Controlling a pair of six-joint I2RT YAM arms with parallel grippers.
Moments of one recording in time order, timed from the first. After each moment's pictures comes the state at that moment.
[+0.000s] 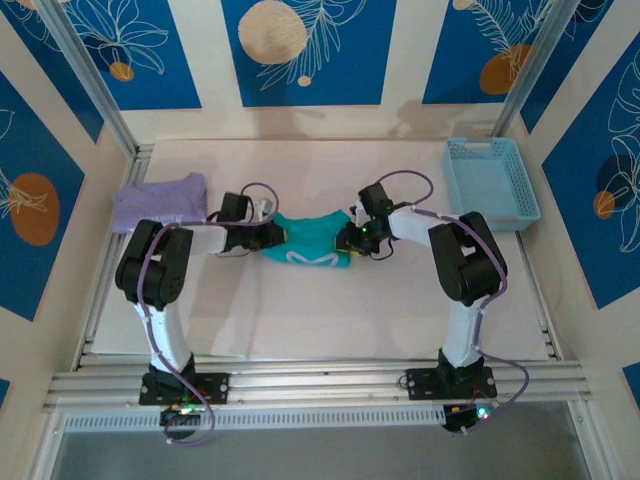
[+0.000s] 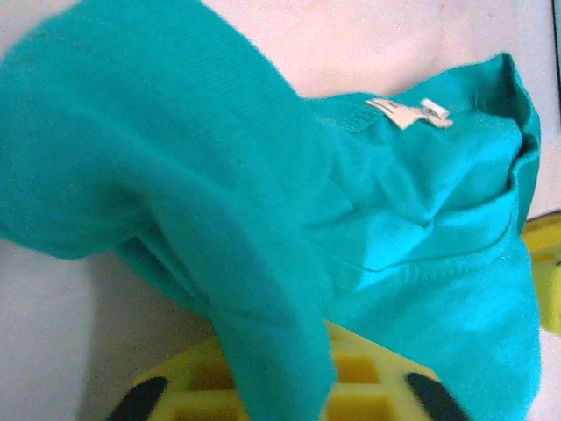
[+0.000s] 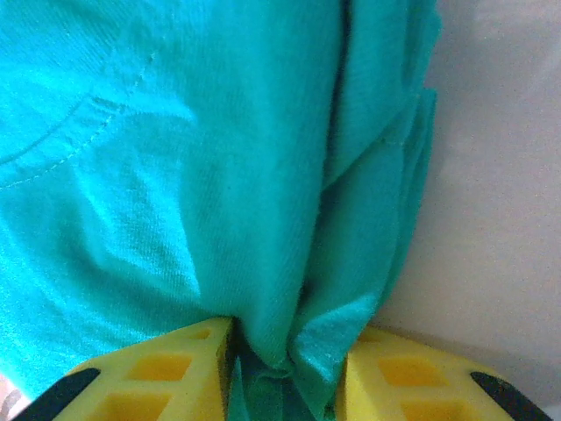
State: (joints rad) left arm -0.29 1.92 0.99 0.05 0.61 -0.44; right arm 0.40 1.93 1.17 -0.42 -0.44 0.51
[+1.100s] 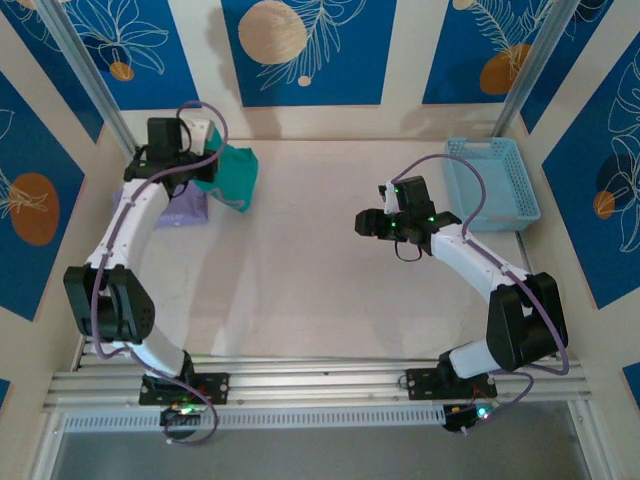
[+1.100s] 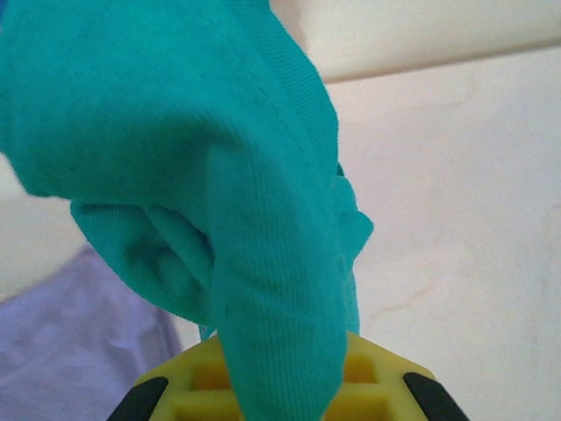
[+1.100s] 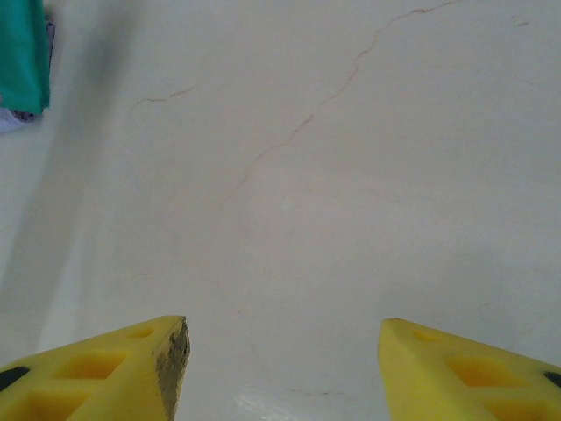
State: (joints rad) left arm -0.04 1.63 1.56 -0.60 0.20 0.11; right arm 0.34 1.44 0.98 -0.37 -0.29 0.40
